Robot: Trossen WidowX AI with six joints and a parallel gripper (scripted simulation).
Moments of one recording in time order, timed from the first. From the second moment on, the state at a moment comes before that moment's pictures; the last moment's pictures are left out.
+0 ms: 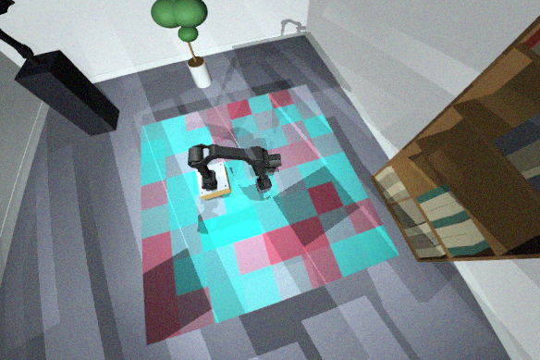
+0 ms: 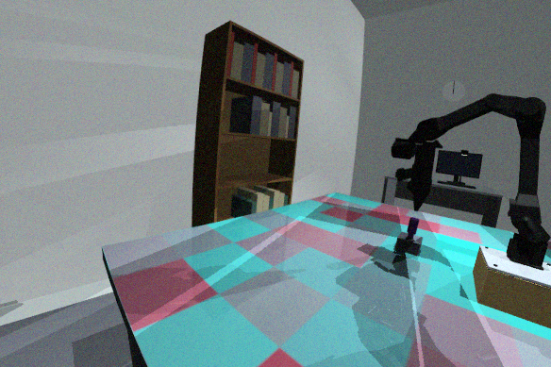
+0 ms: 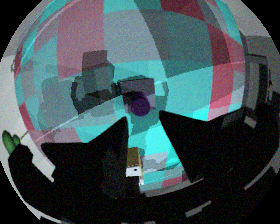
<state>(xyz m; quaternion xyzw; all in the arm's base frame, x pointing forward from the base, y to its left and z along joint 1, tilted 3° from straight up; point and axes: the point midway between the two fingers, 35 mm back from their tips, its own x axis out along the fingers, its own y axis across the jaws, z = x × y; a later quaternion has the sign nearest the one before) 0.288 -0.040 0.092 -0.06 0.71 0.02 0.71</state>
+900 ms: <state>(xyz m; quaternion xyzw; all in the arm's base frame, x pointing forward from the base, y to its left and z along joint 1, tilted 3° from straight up) 0.288 -0.041 0.082 -0.05 0.70 0.01 0.71</state>
